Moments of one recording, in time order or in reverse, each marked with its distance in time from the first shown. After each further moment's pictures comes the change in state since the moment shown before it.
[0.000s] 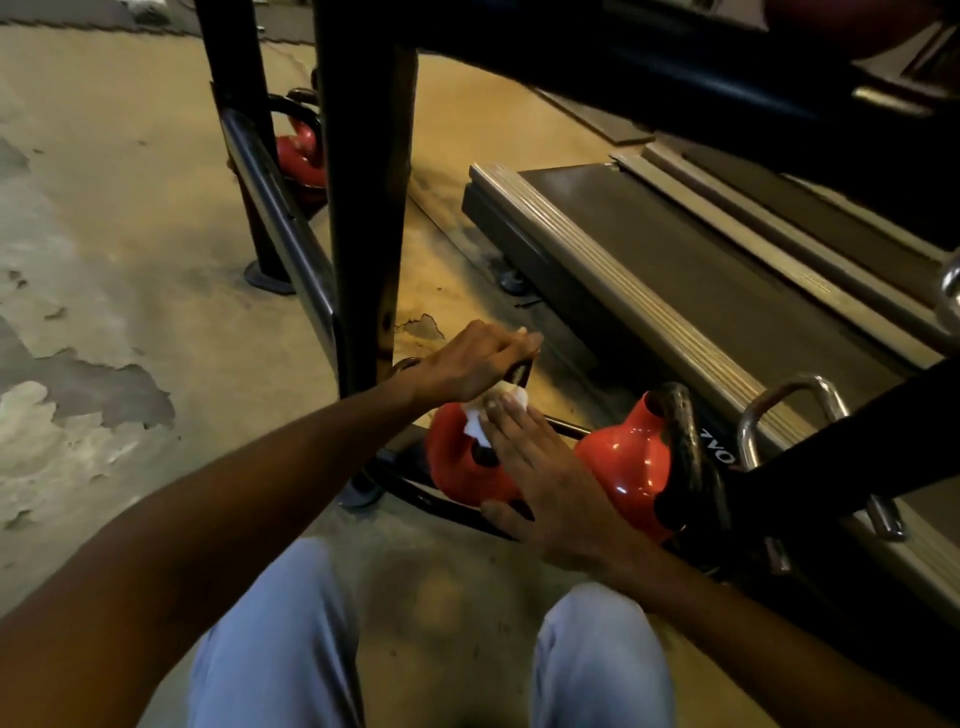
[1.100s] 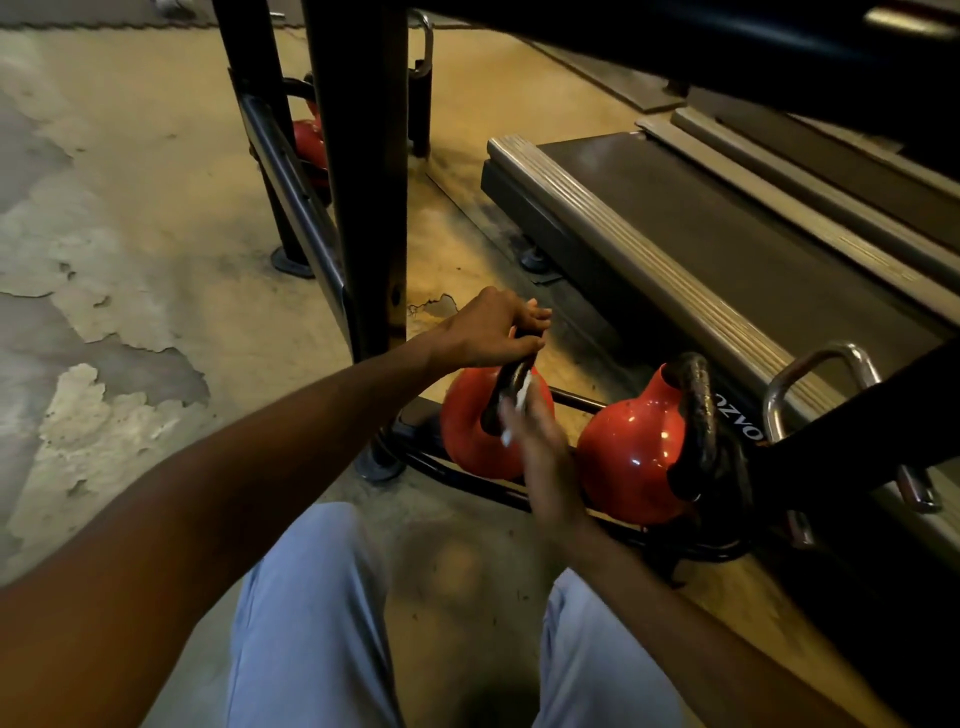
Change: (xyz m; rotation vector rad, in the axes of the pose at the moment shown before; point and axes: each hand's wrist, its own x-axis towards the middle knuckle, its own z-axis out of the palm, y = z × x) left_hand 0.010 0.001 -0.005 0.202 -0.086 0.042; right_hand 0.011 -0.054 0.010 1.313 0.310 0.554
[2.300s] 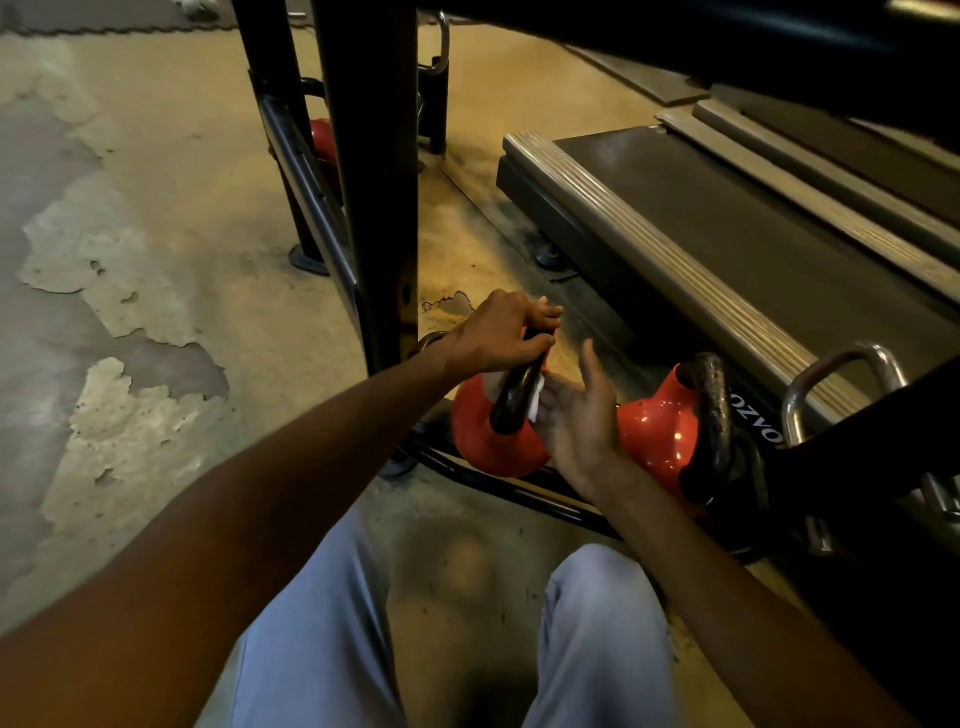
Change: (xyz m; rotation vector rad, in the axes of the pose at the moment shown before) left_hand -0.005 0.007 0.008 0.027 0.084 -0.016; right_hand 0.044 -0.016 -0.030 0.297 -0.001 0.270
